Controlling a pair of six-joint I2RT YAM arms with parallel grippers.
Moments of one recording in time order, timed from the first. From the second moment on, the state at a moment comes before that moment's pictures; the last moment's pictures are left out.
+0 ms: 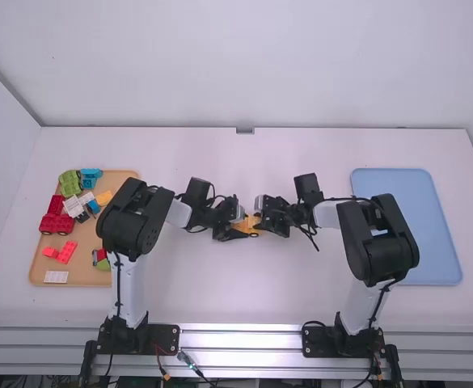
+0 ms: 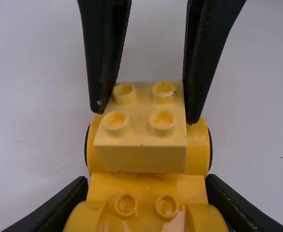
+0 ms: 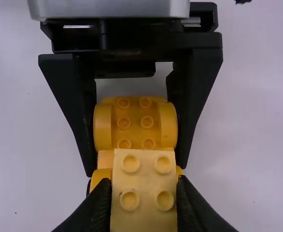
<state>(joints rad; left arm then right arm) -0.28 2.14 0.91 0.23 0.98 0.93 0.26 1.93 0.84 -0.03 -0.89 -1.07</state>
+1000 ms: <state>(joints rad) -0.28 2.14 0.92 0.19 0.99 1.00 0.28 1.93 0.84 0.06 -0.94 -1.05</state>
